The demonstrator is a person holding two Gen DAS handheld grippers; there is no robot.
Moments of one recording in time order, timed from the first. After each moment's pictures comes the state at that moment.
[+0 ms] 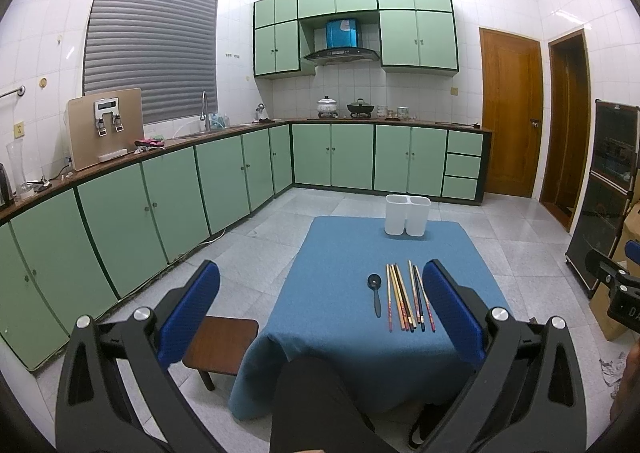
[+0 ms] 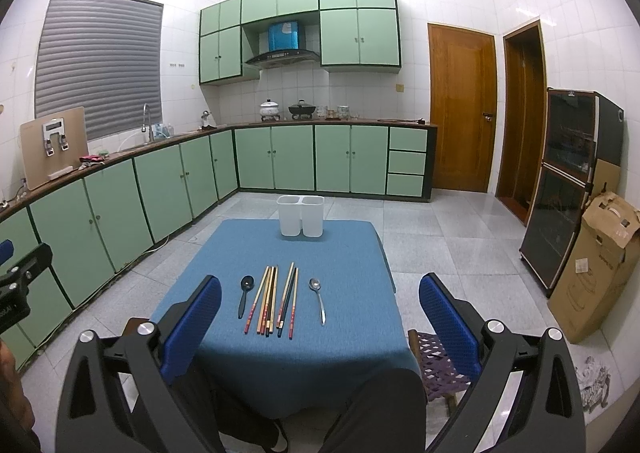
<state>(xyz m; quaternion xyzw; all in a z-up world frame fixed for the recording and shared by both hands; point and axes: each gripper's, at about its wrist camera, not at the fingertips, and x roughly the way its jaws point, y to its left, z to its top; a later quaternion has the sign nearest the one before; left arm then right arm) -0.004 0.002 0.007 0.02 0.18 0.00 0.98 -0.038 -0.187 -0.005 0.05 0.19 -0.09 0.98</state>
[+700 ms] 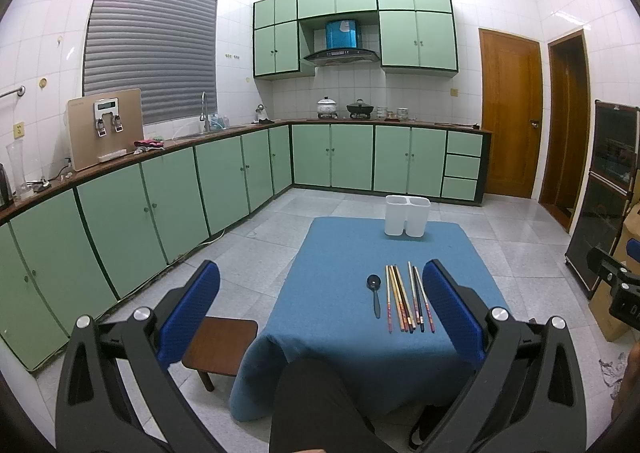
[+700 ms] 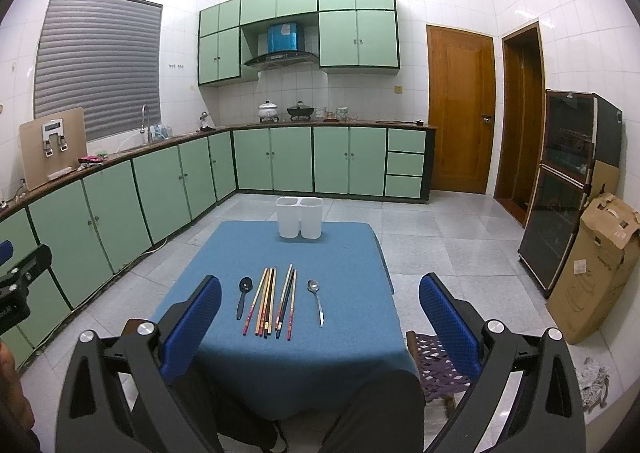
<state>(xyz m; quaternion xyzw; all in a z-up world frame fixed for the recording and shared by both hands) -0.004 0.001 0.005 0.02 0.18 0.00 0.98 -0.037 -0.185 -0.002 0.05 0.19 -0.09 0.98</state>
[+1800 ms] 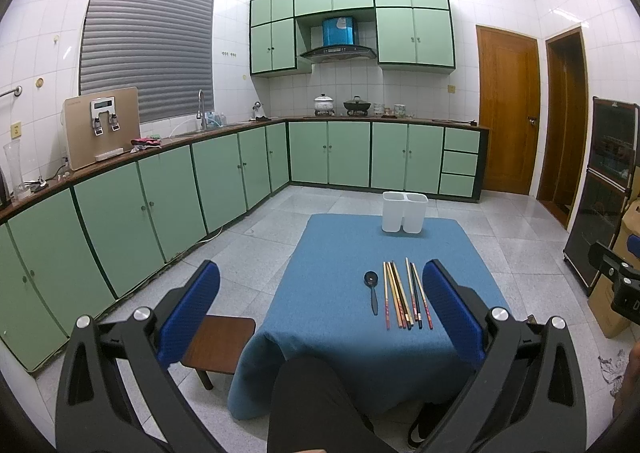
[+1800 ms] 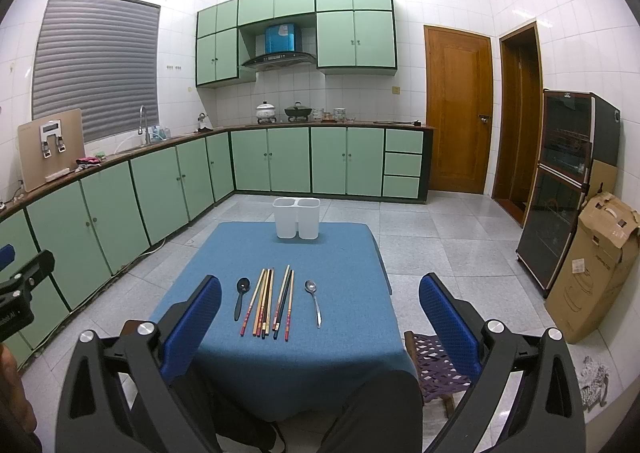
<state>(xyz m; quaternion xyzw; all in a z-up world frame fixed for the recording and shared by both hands) -0.004 -0.001 -0.002 0.02 0.18 0.00 0.98 -0.035 -0.186 -0.004 0.05 0.19 -0.09 0.98</state>
